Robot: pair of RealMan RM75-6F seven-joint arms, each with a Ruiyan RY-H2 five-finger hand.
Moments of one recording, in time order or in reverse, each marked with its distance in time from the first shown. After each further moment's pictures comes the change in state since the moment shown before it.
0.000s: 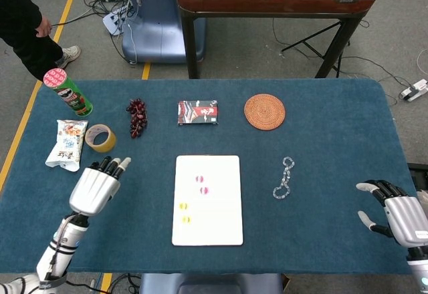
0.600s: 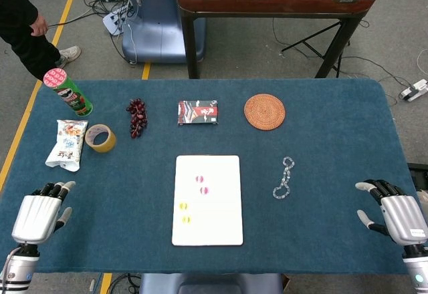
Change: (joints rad) left arm 0.278 0.184 0.029 -0.143 -0.028 0.053 -0.093; right arm 0.005 -0.019 0.008 -0.014 0.038 -0.025 -0.091
